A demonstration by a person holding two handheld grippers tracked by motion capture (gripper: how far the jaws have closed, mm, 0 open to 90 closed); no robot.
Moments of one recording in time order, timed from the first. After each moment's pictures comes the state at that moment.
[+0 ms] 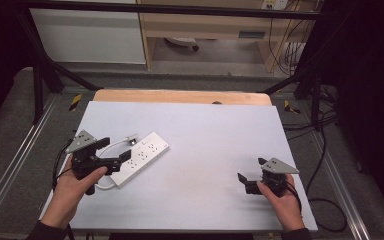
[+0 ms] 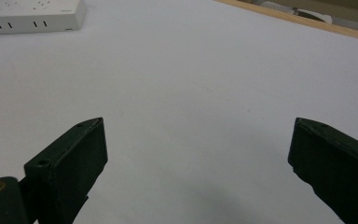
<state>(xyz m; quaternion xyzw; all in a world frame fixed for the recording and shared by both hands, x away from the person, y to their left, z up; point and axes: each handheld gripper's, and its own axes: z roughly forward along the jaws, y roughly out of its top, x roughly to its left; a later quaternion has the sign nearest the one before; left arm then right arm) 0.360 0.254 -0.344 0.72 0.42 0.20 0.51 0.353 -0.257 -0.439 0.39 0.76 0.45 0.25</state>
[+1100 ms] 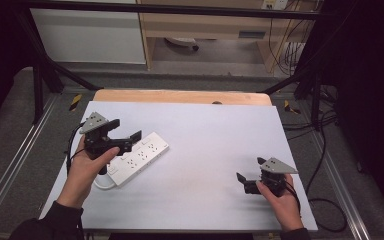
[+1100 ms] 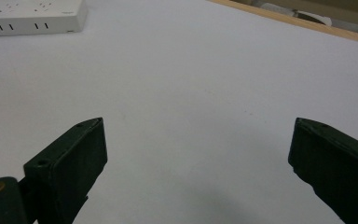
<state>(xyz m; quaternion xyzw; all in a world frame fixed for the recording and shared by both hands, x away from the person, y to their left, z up) 0.402 0.230 -0.325 0.71 0.40 0.22 0.53 0.354 -0.253 -0.438 0.39 0.76 0.45 0.26</state>
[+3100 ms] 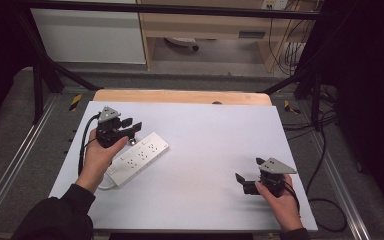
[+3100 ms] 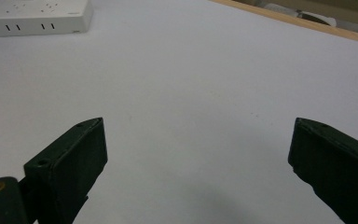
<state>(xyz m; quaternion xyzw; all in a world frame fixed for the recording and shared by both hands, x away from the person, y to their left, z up) 0.450 0.225 -0.355 0.74 0.43 0.23 0.46 0.353 -0.251 -0.437 0.39 0.76 0.45 0.25</state>
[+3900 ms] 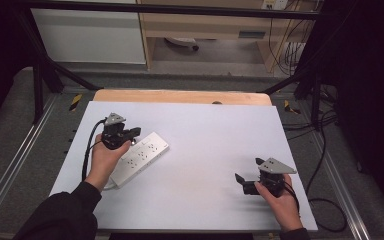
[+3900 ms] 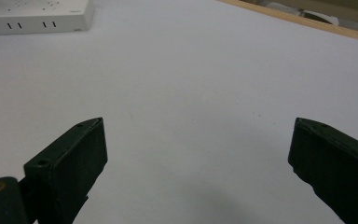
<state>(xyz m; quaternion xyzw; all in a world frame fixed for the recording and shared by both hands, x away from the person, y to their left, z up) 0.463 0.225 -0.388 0.76 0.44 0.19 0.44 0.353 -0.250 -0.438 0.39 0.77 0.45 0.25</state>
